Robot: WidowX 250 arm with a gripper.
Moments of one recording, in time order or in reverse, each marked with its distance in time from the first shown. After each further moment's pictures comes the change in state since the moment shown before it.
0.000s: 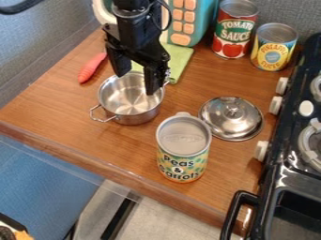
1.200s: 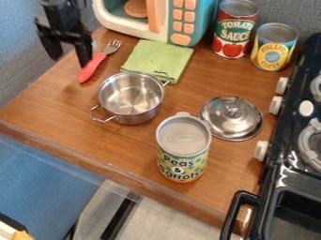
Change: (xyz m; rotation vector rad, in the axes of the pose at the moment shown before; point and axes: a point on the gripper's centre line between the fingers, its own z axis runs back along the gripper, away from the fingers) arm -0.009 0.157 -0.063 0.002 0.072 0.330
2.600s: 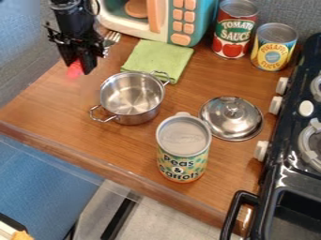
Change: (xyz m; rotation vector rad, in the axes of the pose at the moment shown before) arm -0.023 -0.041 0.028 -0.008 -0.034 -0.129
